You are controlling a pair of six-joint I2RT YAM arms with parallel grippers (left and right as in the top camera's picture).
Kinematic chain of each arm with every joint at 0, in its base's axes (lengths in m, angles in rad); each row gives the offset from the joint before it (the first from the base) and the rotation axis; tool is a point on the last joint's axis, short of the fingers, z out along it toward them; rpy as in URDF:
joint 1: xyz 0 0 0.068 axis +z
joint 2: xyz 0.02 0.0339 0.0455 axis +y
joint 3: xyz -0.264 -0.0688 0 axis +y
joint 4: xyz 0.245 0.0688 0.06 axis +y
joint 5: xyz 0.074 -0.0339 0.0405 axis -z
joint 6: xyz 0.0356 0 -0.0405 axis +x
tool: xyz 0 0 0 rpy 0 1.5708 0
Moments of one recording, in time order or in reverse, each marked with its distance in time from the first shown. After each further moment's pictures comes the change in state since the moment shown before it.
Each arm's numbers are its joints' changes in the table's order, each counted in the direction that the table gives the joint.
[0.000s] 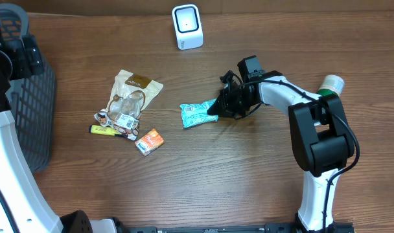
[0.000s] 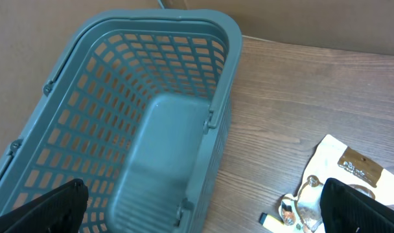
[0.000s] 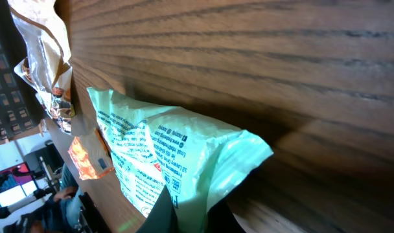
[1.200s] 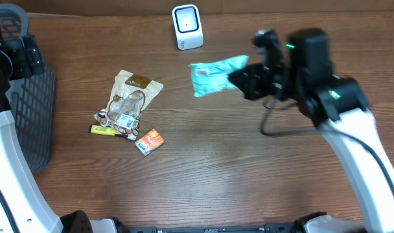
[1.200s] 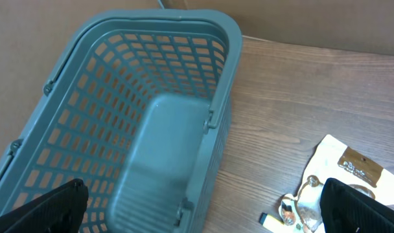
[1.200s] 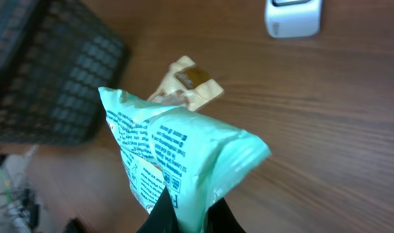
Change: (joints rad) left arm 0.000 0.000 0.000 0.000 0.000 0.000; right arm 0.045 -0.692 -0.153 0.256 0.284 -0.071
